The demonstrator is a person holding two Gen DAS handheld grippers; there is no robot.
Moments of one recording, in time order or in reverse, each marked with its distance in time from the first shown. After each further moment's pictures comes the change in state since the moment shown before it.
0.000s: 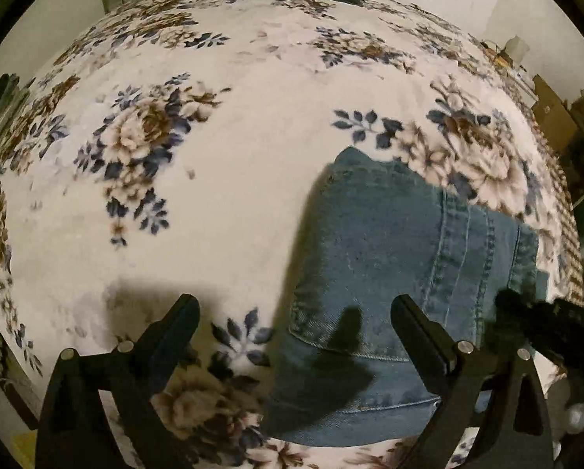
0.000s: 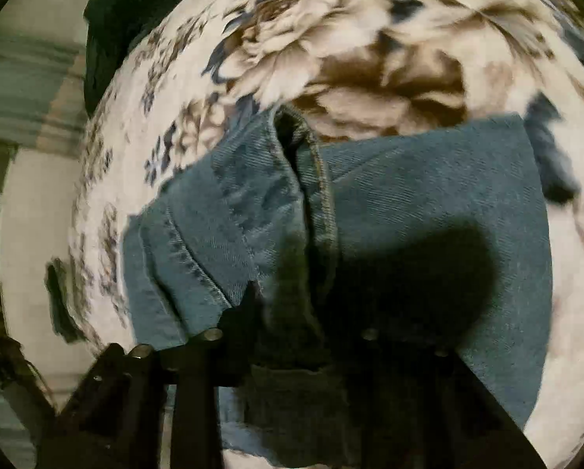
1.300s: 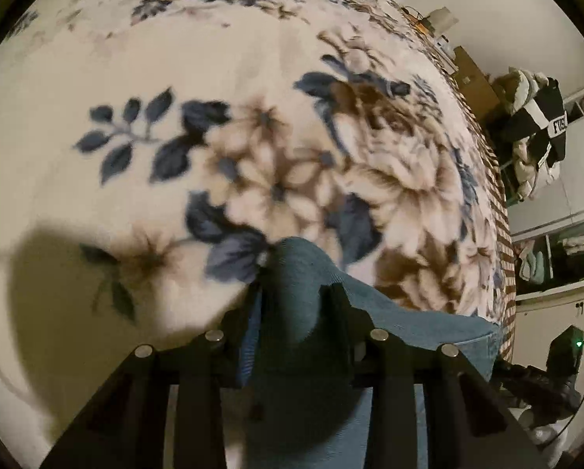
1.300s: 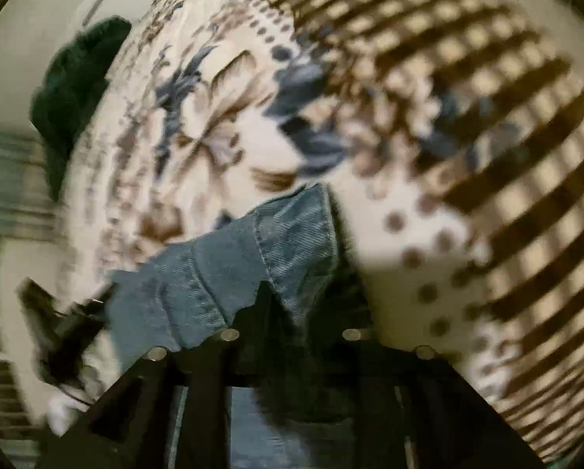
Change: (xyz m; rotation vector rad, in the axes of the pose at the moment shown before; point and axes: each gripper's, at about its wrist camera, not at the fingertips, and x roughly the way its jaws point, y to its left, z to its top) left arm 0.127 -0.096 0.076 0.078 0.172 -0.415; right arm -0.101 -0.178 0.045 0.222 -0.106 -0.144
